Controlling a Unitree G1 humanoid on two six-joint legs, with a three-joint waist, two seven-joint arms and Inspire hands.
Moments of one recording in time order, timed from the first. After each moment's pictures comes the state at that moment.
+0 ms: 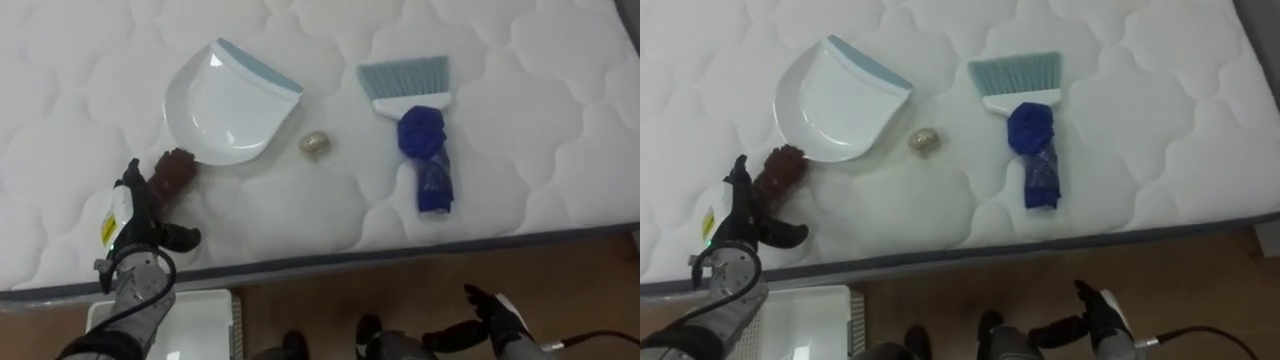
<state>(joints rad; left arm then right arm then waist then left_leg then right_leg) -0.39 0.30 -0.14 1.16 0.25 -0.23 0.55 -0.23 -0.29 0.29 1.29 0.07 -0.13 -0.09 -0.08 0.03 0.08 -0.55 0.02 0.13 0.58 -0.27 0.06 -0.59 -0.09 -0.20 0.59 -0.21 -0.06</state>
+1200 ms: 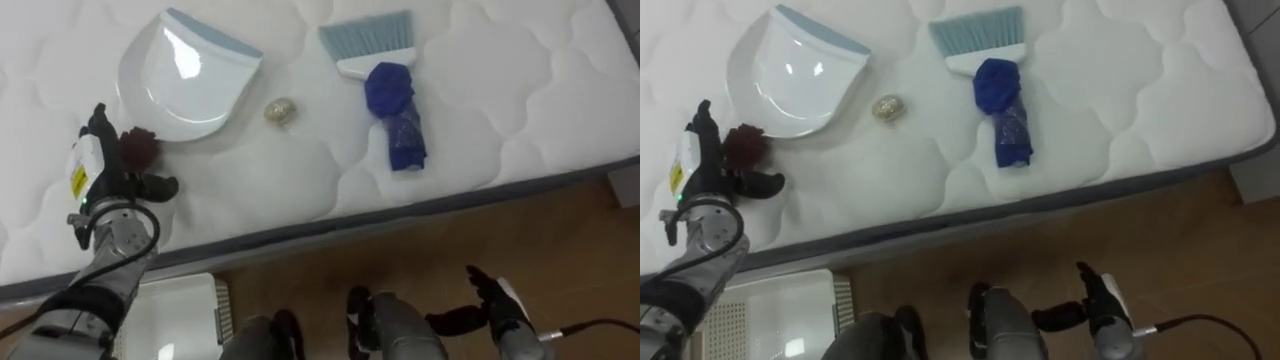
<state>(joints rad) -0.52 0.40 -0.17 1.16 0.14 -0.23 0.60 -0.19 -0.31 0.35 1.20 0.11 -0.13 -0.15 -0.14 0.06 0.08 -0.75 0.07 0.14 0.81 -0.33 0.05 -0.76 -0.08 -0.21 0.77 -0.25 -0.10</state>
